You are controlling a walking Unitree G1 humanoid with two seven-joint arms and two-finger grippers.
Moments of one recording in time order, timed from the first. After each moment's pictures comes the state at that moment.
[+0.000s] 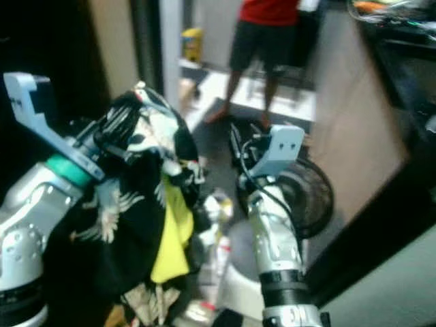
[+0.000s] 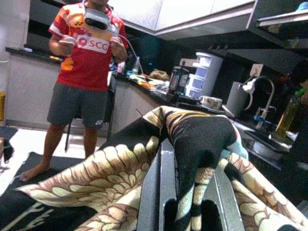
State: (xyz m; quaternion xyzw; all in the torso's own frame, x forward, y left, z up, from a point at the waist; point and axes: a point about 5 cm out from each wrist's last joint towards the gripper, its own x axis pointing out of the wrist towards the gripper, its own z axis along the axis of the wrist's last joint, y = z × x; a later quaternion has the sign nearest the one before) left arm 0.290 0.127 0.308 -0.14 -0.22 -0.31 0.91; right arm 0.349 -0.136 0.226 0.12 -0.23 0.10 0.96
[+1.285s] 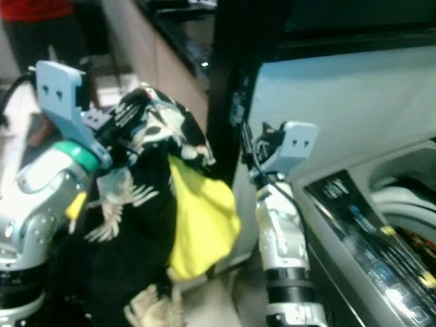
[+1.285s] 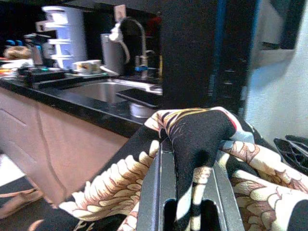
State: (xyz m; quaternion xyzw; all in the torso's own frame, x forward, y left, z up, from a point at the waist) left arm 0.306 0.126 0.308 0.00 -0.21 -0.25 0.95; right arm 0.348 -0.138 0.235 0.14 -0.24 0.09 0.96
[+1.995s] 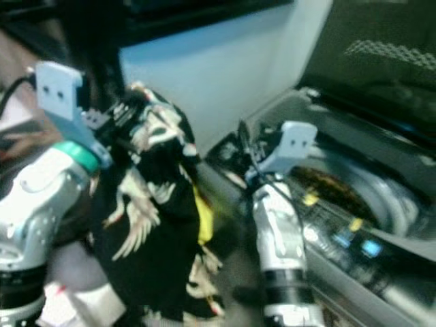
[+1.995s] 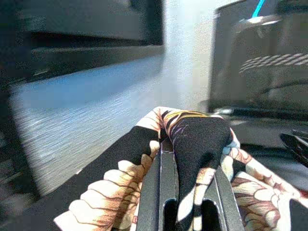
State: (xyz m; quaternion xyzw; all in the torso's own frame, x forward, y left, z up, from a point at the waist) left arm 0.308 0.126 0.307 0.01 -0.20 -0.24 0.95; right arm 0.348 -0.139 0.236 0.14 -0.24 0.08 0.96
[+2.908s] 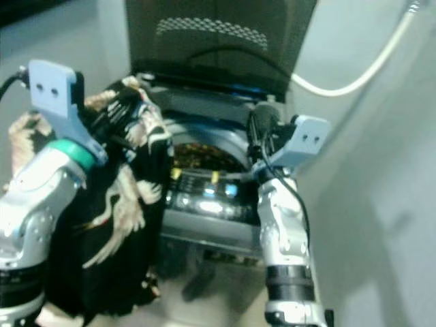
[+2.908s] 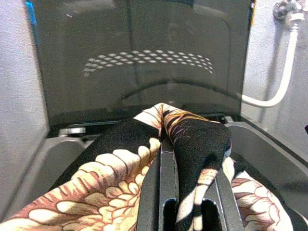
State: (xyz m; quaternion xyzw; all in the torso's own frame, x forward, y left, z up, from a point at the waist) left arm 0.309 0.132 0.308 0.01 -0.20 -0.22 0.95; right arm 0.347 -0.146 0.245 0.15 -0.25 0.06 0.95
